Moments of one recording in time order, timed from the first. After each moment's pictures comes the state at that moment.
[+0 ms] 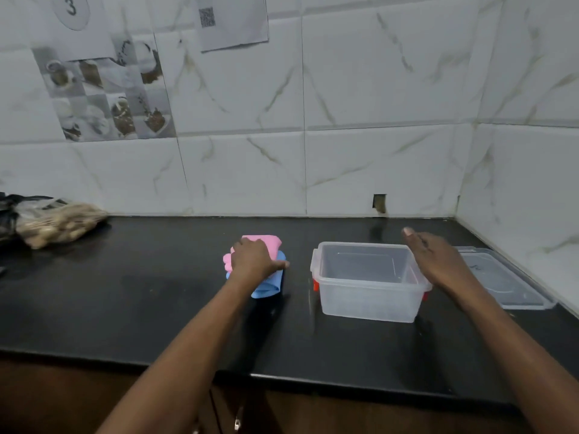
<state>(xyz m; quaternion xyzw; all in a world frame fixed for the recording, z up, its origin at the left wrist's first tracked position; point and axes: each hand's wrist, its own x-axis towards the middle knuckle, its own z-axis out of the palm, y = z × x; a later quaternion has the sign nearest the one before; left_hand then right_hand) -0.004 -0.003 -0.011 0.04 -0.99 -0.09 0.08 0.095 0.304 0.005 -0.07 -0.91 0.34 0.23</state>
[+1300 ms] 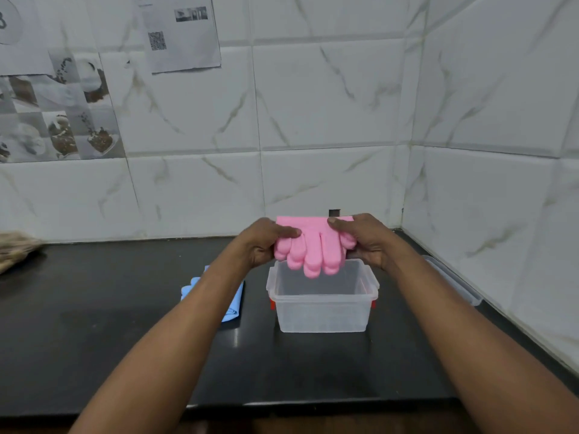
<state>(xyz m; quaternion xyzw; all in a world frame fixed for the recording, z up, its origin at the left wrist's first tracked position) 0.007 0.088 0.070 -0.14 -0.69 -0.69 -0.15 0.077 0.288 0.073 -0.04 -0.70 0.71 0.06</state>
